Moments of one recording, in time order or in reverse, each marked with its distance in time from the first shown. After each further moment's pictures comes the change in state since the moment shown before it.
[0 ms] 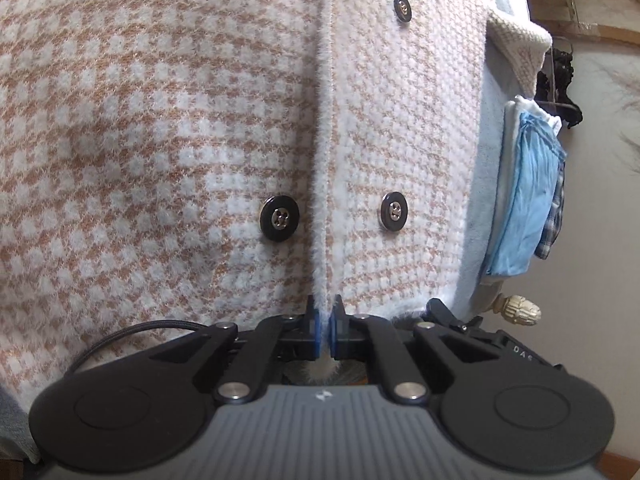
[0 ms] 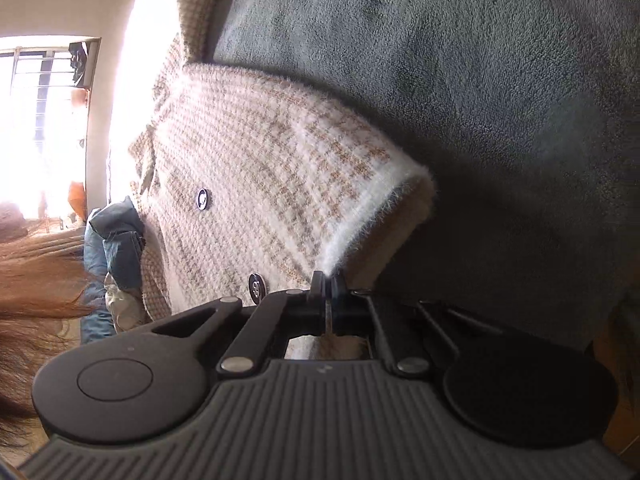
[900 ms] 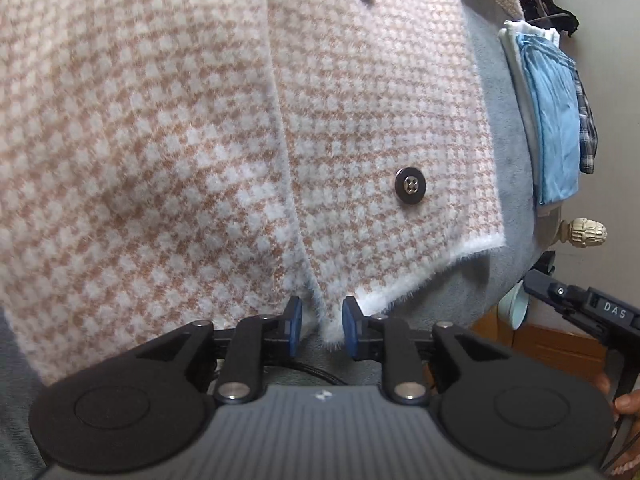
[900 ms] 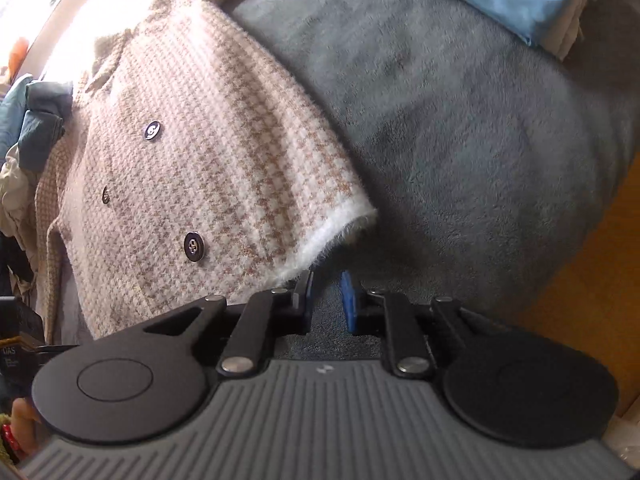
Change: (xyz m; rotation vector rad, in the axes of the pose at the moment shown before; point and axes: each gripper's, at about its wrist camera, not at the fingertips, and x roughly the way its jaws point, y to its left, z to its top) left arm -0.033 -0.032 -0.011 0.336 -0.039 0.195; right arm -0.037 0.062 -0.015 -0.533 -0.040 -0.356
